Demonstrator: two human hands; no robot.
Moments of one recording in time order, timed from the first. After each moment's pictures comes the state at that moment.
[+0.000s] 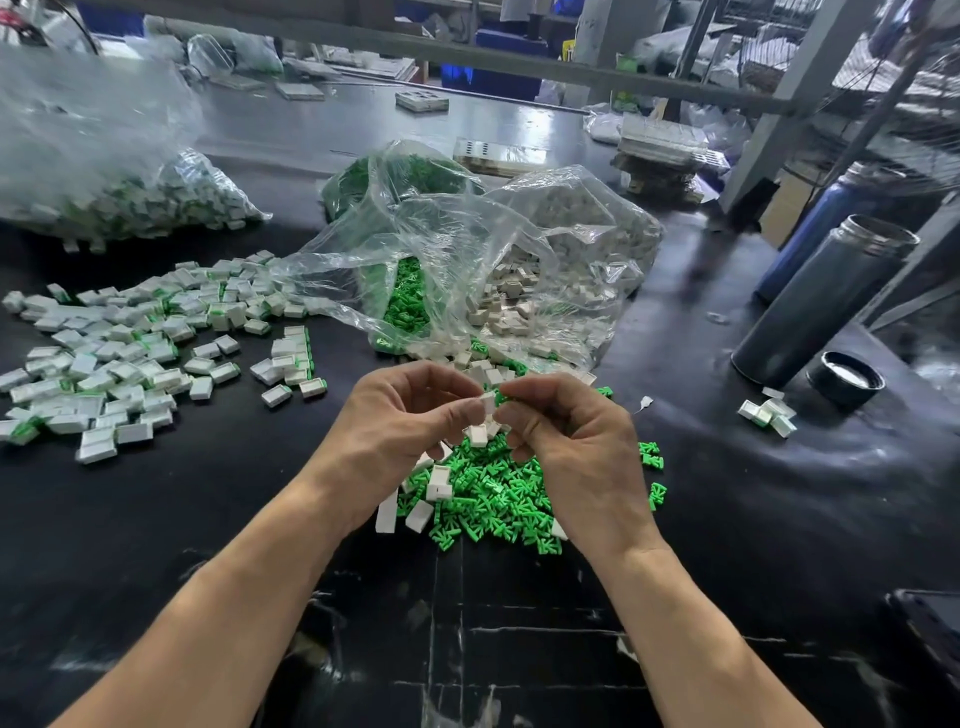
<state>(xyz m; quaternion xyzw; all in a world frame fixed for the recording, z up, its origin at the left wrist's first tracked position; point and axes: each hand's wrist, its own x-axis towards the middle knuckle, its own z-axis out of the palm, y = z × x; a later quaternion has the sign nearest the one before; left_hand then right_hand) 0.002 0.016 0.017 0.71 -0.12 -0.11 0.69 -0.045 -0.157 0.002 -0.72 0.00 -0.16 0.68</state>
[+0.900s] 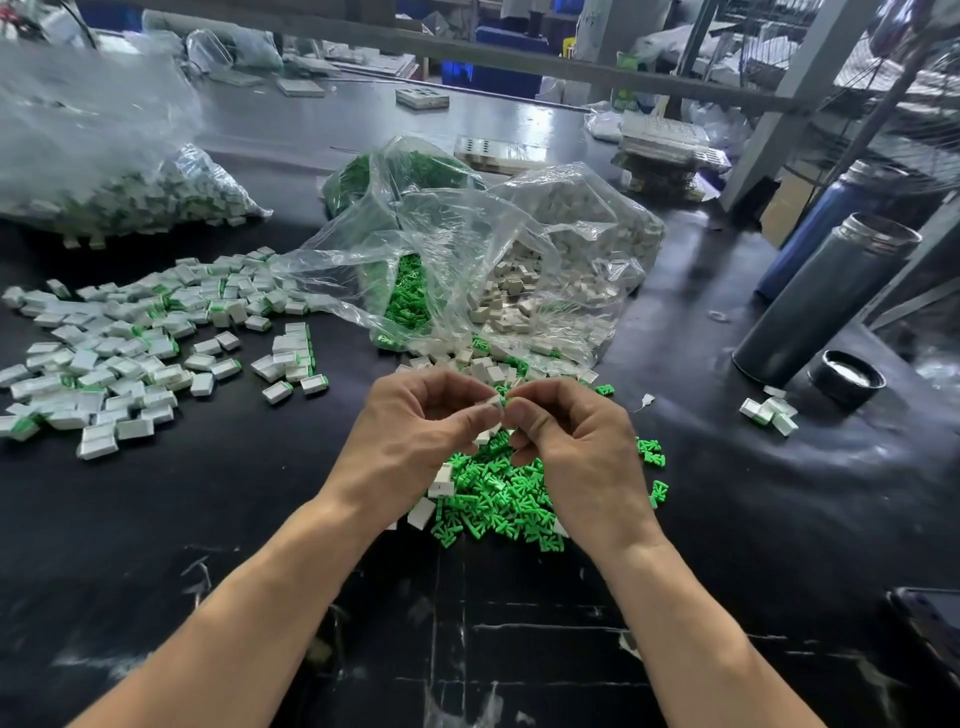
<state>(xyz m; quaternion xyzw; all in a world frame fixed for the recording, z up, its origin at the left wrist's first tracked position) -0.008 0.004 0.014 0.72 -0.14 -0.07 0.67 -0.047 -0.159 0.001 -0.75 0.01 -0.15 0.64</state>
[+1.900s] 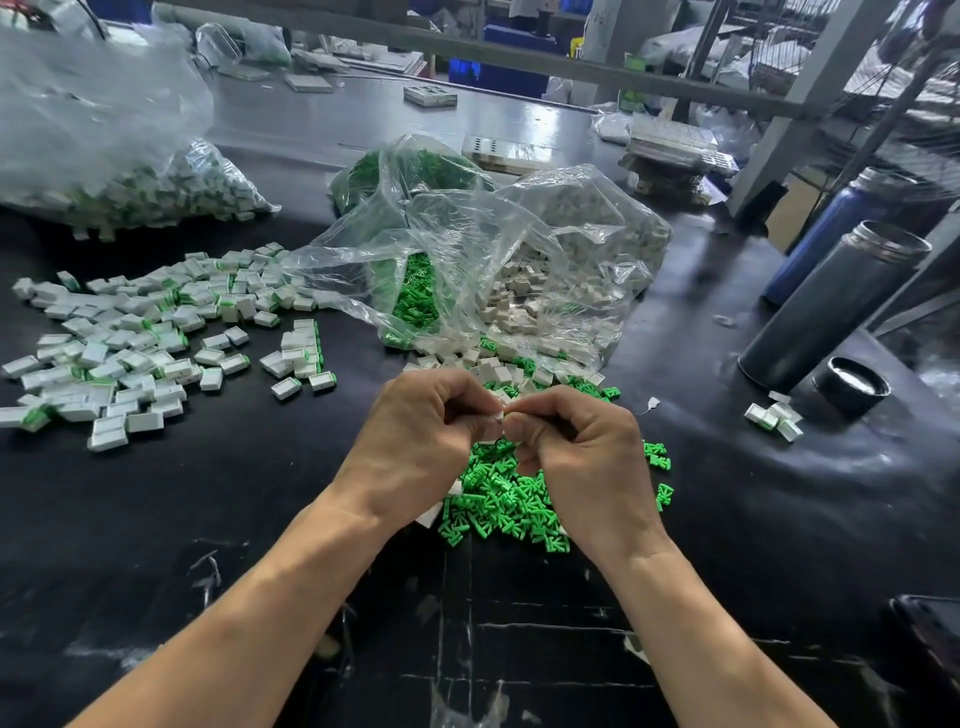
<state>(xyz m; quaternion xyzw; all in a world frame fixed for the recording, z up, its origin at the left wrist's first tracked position) -0.007 0.004 0.015 0.80 -0.17 0.00 0.57 -0.049 -0.157 0.000 -0.79 0.00 -0.16 0.59</state>
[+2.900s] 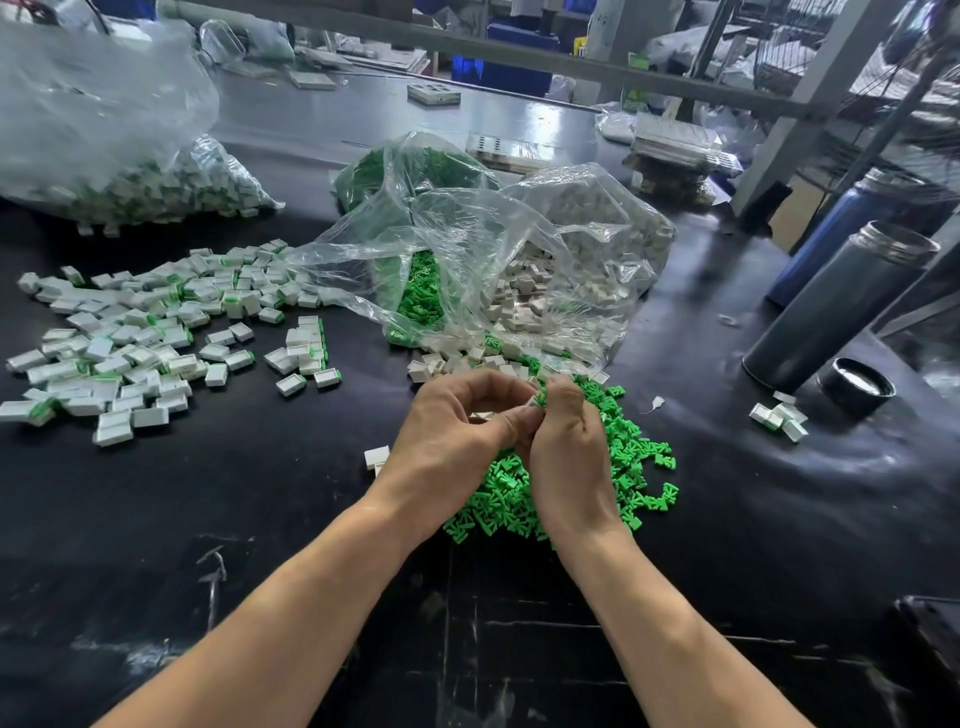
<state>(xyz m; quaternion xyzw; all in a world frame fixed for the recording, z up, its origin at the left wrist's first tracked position) -0.015 -0.015 0.008 0.66 -0.16 -0.08 0.73 -0.034 -0.127 -0.002 -0.74 0.11 -0.15 0.64</state>
